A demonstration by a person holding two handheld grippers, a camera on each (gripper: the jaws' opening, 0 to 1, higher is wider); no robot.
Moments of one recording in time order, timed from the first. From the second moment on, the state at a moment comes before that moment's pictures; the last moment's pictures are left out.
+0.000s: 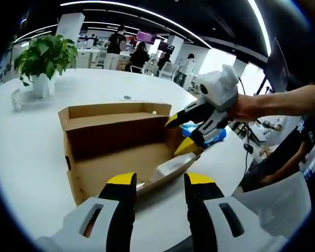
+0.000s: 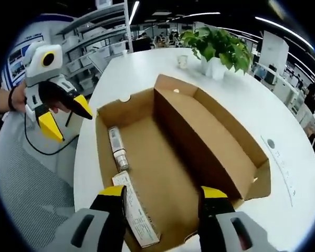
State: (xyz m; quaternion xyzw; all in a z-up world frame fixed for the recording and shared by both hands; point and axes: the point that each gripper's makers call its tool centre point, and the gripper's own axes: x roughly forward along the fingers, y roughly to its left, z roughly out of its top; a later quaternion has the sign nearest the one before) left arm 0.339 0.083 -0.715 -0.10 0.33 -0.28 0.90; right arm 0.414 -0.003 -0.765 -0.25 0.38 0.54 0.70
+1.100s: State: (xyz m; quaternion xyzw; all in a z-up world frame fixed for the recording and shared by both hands) left arm 0.339 0.082 -0.716 -0.11 0.33 -0.28 0.90; right arm 0.421 -0.012 -0.788 -0.29 0.40 0.55 0.67
